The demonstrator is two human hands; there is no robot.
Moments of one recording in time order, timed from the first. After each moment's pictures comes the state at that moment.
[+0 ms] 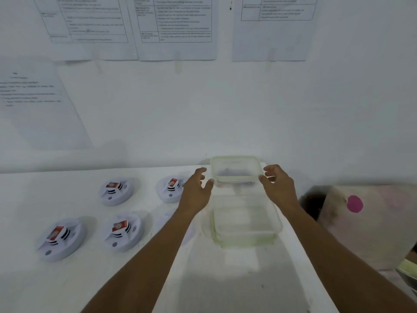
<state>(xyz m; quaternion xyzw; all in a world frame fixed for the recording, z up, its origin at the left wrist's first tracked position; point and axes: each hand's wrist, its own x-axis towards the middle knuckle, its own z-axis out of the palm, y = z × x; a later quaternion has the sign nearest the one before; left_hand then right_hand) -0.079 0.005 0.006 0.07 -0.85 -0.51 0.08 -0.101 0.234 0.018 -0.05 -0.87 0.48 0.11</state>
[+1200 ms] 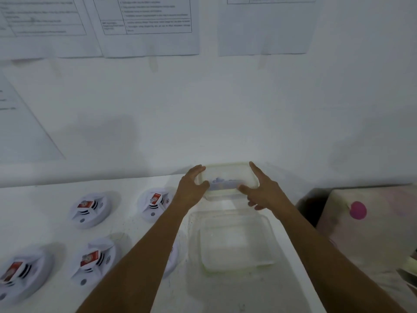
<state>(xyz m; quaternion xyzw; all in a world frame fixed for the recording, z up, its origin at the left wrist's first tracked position) -0.164 0.011 -0.003 0.01 -0.85 -0.53 0.04 -0.154 0.236 0.022 -0.05 -0.87 0.47 -0.10</state>
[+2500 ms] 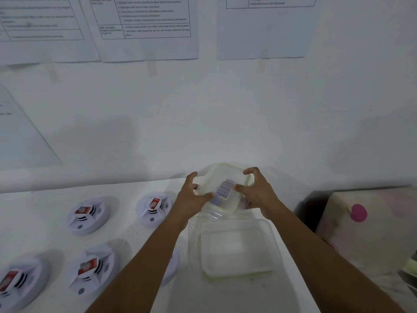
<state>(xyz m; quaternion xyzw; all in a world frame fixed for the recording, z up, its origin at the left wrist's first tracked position) -0.148 0.009 -0.004 0.07 -0.77 -0.64 -0.05 -0.170 0.214 0.020 -0.09 -0.81 0.58 -0.08</state>
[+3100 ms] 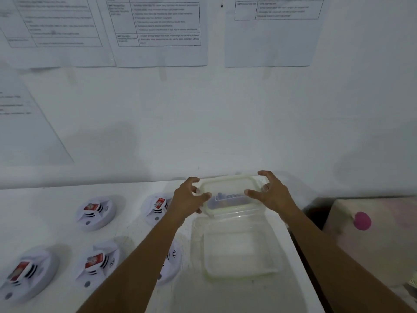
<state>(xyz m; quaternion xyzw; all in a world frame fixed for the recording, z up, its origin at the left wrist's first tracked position) -0.143 -0.005 0.007 0.08 -0.83 -0.55 -0.02 -0.167 0.248 0.021 -0.04 -0.89 0.45 -0.03</state>
